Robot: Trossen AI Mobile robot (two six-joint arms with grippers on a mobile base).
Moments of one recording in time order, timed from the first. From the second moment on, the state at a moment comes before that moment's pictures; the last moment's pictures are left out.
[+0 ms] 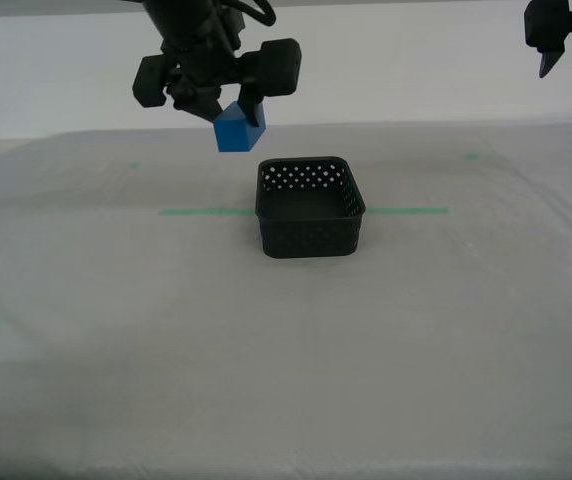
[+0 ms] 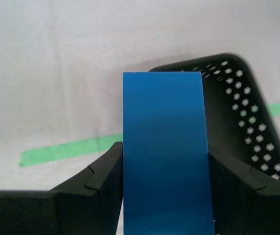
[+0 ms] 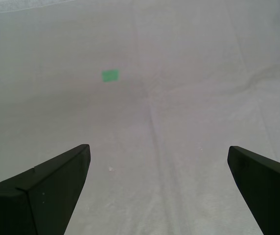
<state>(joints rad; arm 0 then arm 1) -0.07 1.75 1.31 -0.44 0.04 0.11 -0.59 1.77 1.20 -0.34 -0.12 -0.37</state>
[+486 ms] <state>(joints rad) -0.07 1.75 1.31 -0.44 0.04 0.11 -0.73 1.82 1.21 -0.26 -0.30 -0.53</state>
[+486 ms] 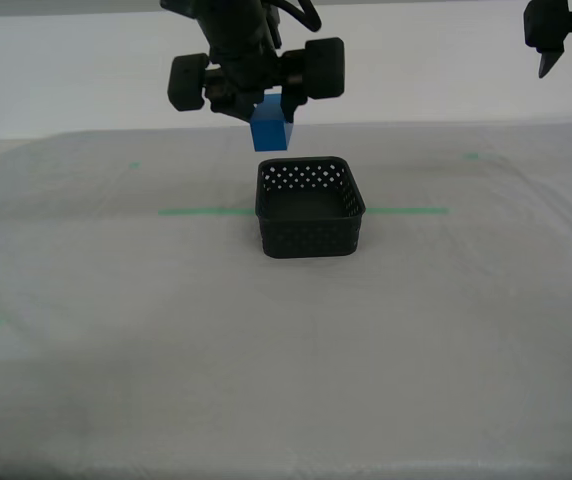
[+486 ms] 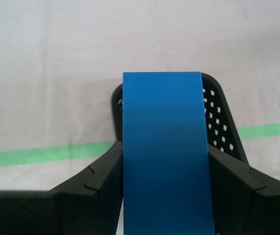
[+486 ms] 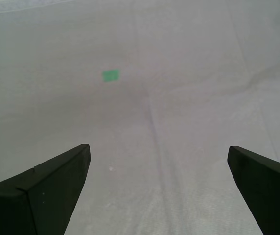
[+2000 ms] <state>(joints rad) -0.07 1.75 1.31 -0.43 0.04 0.11 -0.75 2.19 1.40 -0.22 -0.34 -0.67</state>
